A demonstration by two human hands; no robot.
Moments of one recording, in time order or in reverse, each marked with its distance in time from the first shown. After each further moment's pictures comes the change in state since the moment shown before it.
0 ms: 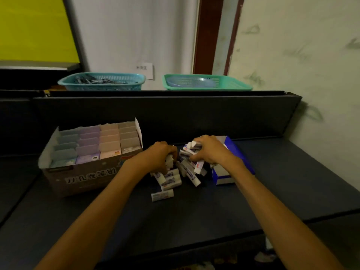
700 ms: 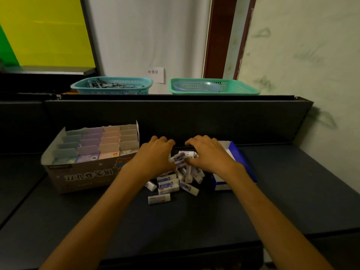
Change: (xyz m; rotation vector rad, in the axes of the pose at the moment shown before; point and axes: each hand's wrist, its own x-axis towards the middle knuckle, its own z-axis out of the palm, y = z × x) left_hand -0.019 0.032 -0.013 0.246 0.223 -0.129; right_hand -0.015 -0.012 -0.005 -0.333 0.107 -0.233
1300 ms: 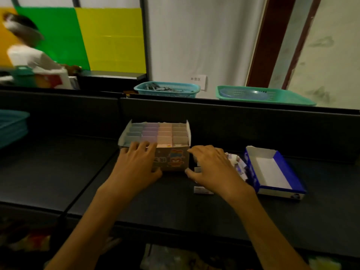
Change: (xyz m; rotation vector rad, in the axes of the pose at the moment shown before) left_hand -0.152 -0.075 -0.023 0.101 0.186 -0.342; right_hand -0.039 -0.130 0.000 0.055 0.068 -0.208
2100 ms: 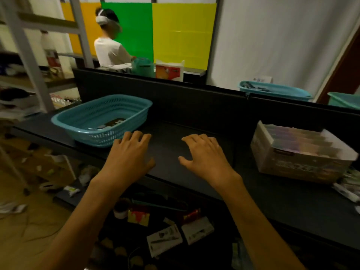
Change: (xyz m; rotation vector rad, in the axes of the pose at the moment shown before) left_hand -0.138 -0.395 -0.030 0.094 0.029 -0.235; right_hand 0.138 -0.389 0.105 -0.049 0.007 -0.235
